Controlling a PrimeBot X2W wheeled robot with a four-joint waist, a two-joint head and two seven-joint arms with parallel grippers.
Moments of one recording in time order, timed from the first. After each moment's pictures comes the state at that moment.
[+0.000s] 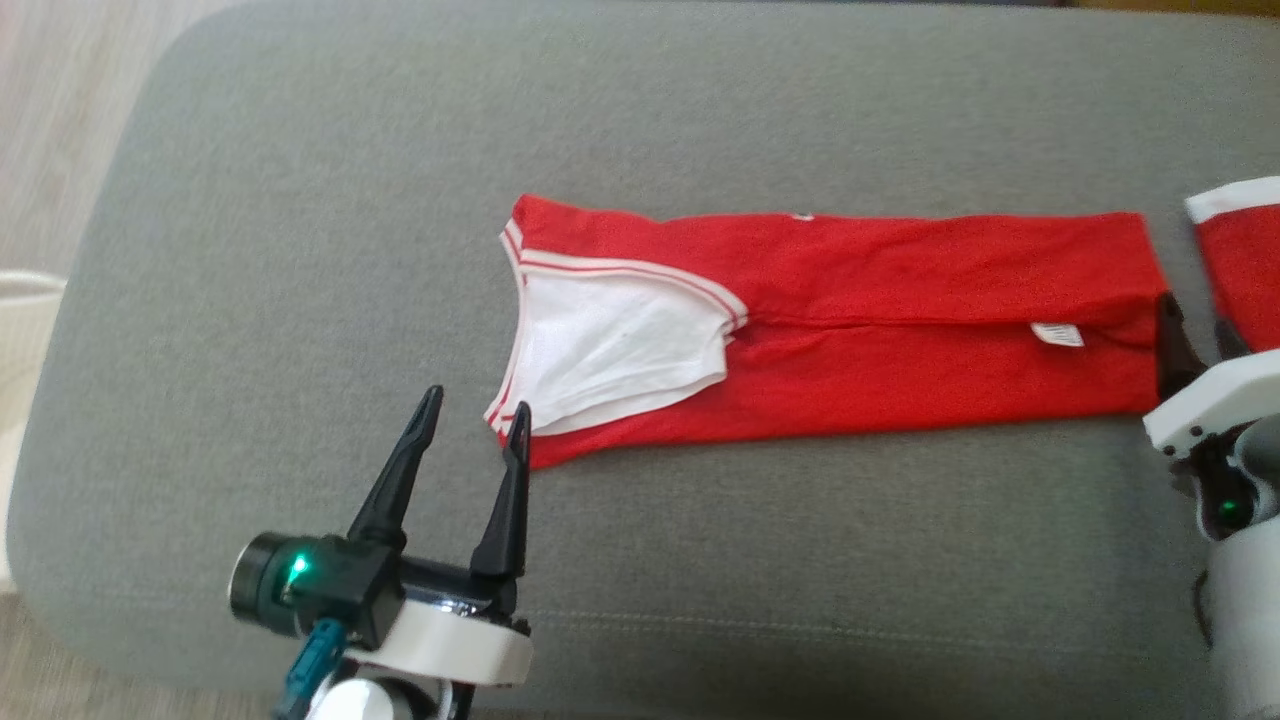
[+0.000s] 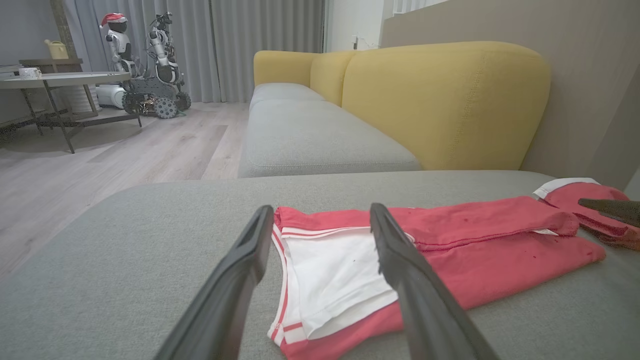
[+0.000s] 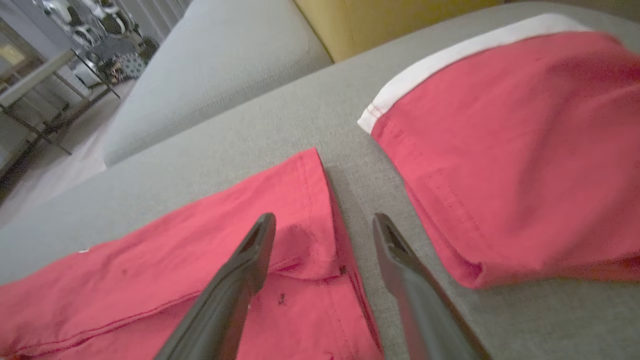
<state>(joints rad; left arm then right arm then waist) 0.04 0.08 -0.34 -0.08 -0.10 0.05 -0.25 -0.53 -0.28 -0.14 0.89 0.33 0.12 0.10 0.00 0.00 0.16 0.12</state>
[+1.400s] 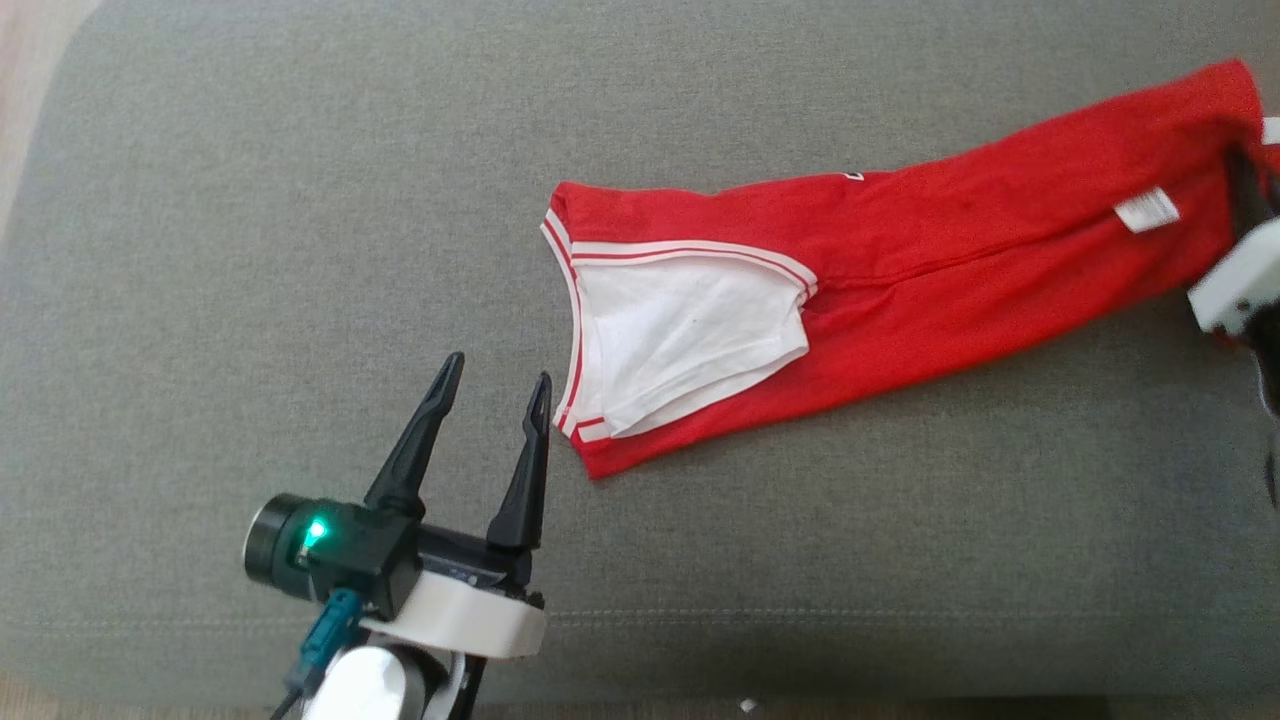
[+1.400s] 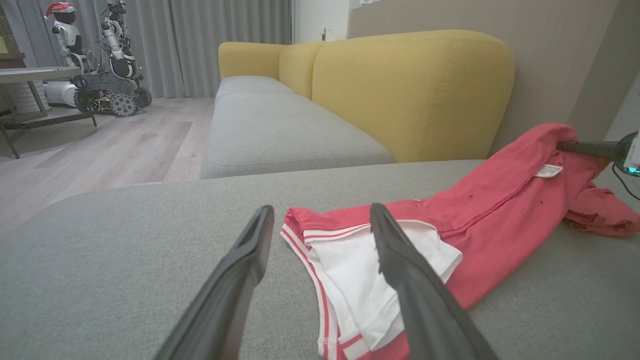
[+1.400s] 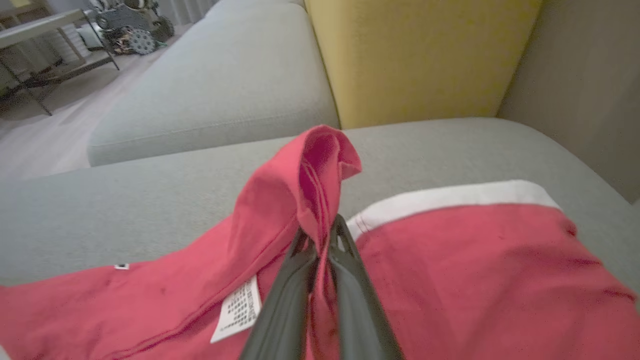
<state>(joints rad) -0.02 0.06 -0.35 -0.06 -0.07 0.02 -0.25 -0.70 -0.41 0.03 0.87 0.28 0.12 0.13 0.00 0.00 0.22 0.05</state>
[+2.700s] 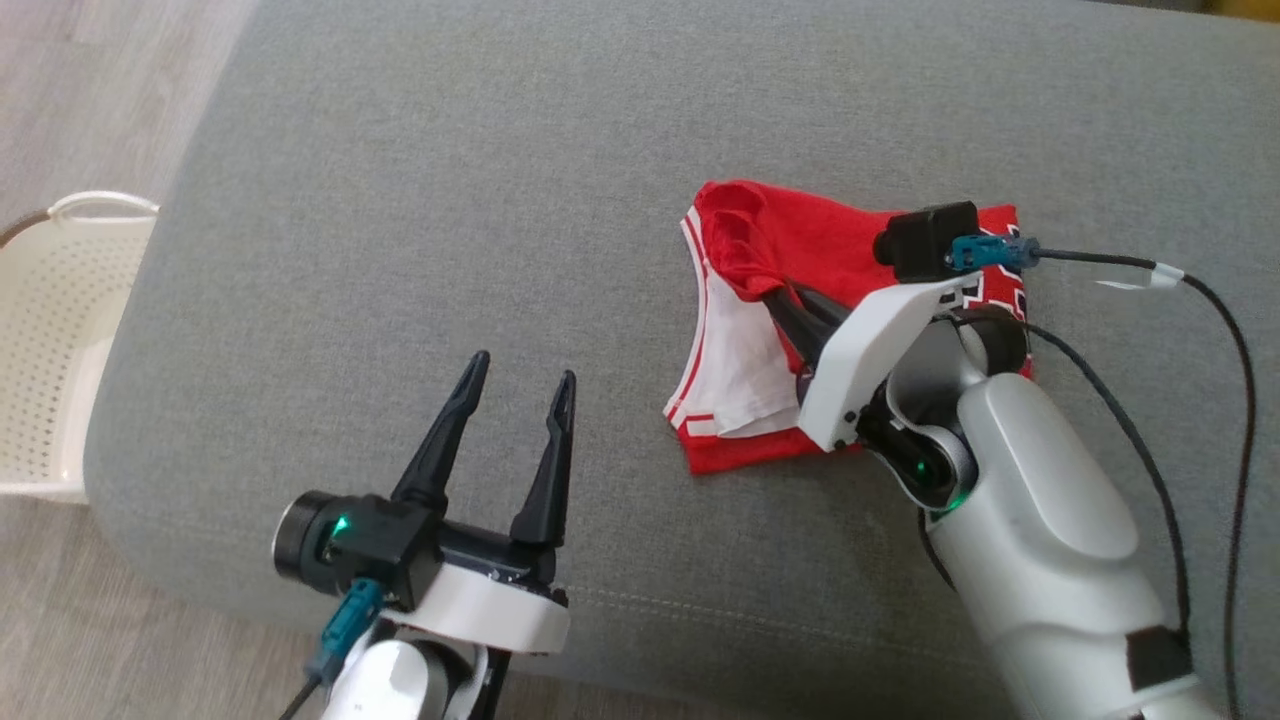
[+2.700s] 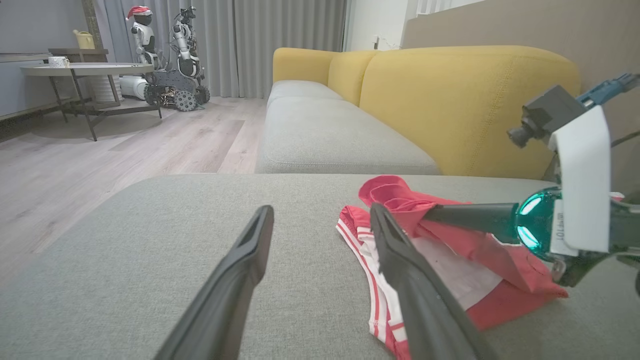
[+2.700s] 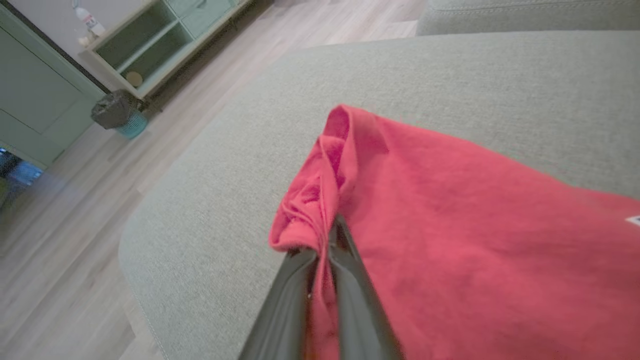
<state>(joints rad) -0.05 0.06 -0.40 -0.04 -0.13 0.04 -0.25 -0.56 -0.09 0.45 0.54 0.43 0.12 0.42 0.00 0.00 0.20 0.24</state>
